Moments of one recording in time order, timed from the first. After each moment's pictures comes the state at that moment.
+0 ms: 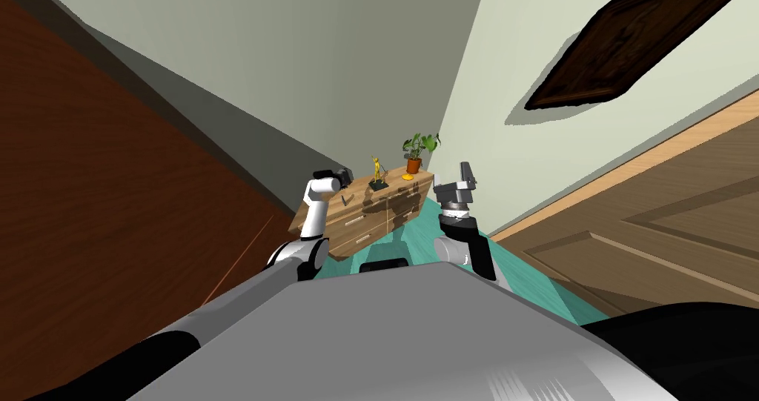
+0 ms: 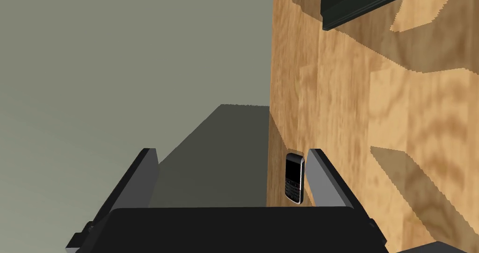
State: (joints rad) left arm -0.67 0.21 0.12 -1.55 0.25 0.91 0.15; right arm 0.48 -0.02 -0.01 -2.39 -0.09 -0.41 -0.13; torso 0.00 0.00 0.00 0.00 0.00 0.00
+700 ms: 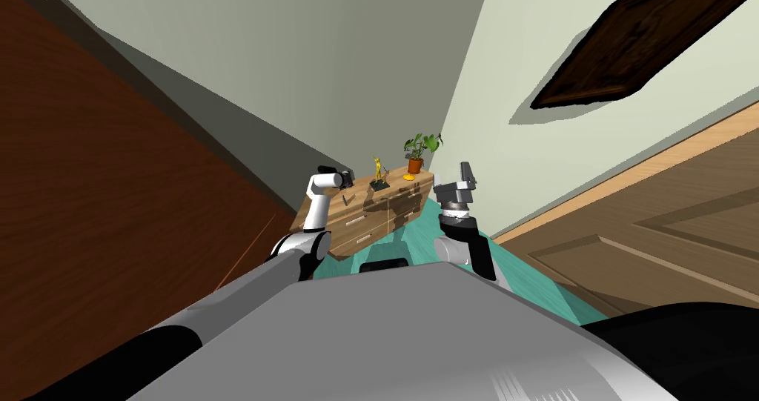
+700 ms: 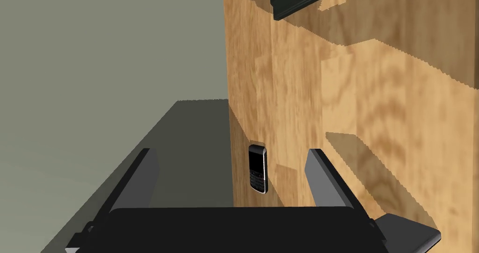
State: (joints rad) left arm -0.77 0.21 0.13 -1.44 0.24 1.10 0.15; right arm 0.48 -0.02 -0.01 -2.39 -0.09 -0.41 -0.13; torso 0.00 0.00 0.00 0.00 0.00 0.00
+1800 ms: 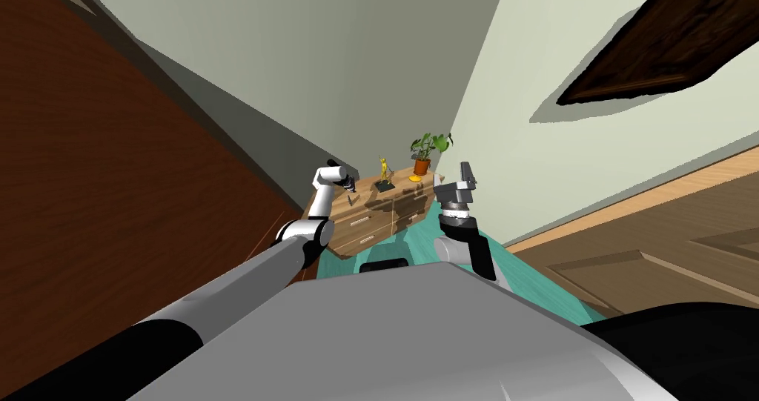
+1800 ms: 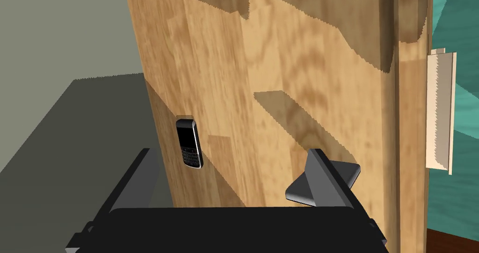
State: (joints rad) left arm -0.94 0.20 0.14 -1.22 0.21 1.39 0.16; right arm 0.48 -0.02 -0.01 -2.39 -0.09 -0.41 -0.13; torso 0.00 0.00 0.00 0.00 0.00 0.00
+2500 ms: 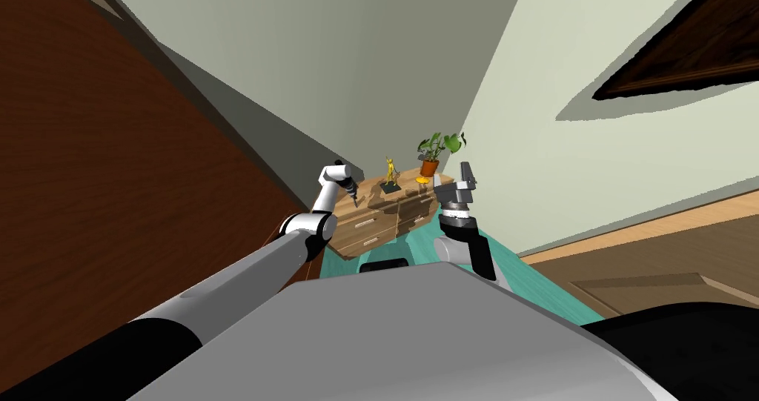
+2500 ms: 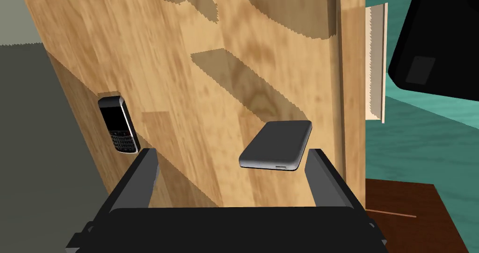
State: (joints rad) left arm -1.03 0.17 0.14 -1.06 0.17 1.59 0.17; right arm 0.48 -0.02 -0.01 -2.39 -0.09 -0.41 -0.13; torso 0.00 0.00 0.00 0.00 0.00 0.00
